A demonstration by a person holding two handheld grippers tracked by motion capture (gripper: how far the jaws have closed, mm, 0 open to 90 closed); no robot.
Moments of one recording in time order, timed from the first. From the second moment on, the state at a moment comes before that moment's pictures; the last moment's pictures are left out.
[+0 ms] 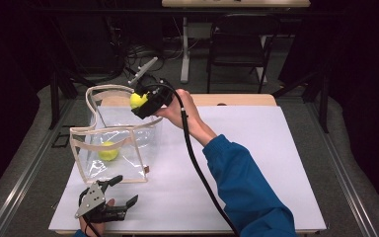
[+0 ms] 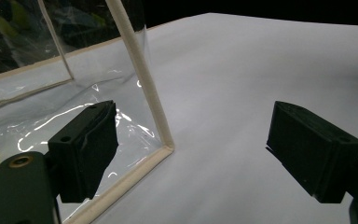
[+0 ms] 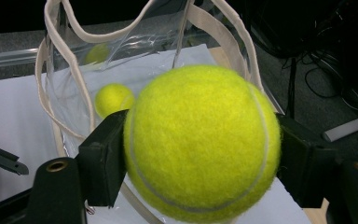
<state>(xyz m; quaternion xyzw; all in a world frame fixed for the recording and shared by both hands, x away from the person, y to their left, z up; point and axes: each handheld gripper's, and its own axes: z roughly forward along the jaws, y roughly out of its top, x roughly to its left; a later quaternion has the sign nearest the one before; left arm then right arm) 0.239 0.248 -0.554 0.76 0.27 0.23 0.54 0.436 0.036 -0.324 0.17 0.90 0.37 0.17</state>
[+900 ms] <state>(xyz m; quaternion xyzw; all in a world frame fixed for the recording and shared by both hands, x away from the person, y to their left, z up) 0.240 0.249 -0.555 0.76 0.27 0.23 0.54 0.448 0.048 -0.338 0.17 0.91 0.35 0.16</state>
